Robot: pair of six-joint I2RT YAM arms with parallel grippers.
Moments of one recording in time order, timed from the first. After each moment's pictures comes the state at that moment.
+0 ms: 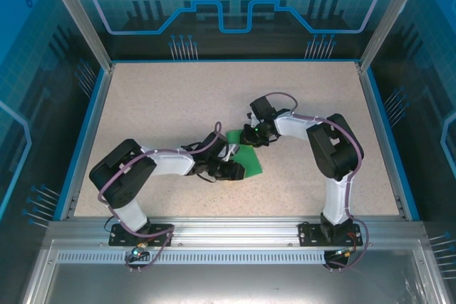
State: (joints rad) left arm -0.73 1.70 0.74 -0.02 0.51 -0.70; right arm 0.50 1.97 1.21 -0.41 -0.36 0.61
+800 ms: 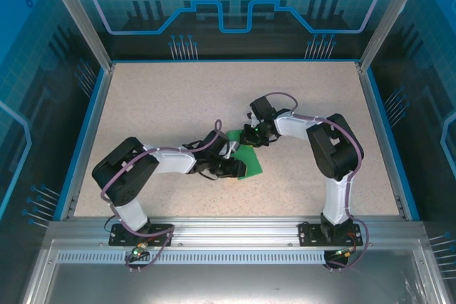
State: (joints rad) left arm -0.71 1.73 0.77 0.01 0.51 -0.72; right arm 0.50 1.97 1.21 -0.41 -0.36 0.61
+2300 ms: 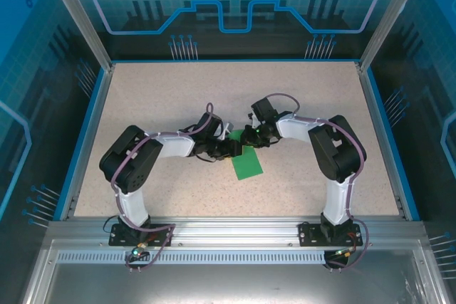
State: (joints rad) left arm -0.55 1.85 0.91 0.01 0.56 -0.72; right arm 0.50 1.94 1.15 -0.36 -0.36 0.61
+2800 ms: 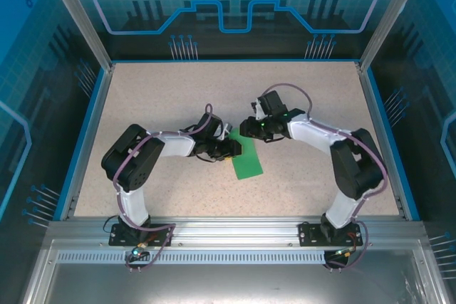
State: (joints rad) left arm -0.54 1.86 0.91 0.02 0.56 -0.77; right arm 0.50 1.70 1.12 -0.37 -0.34 0.58
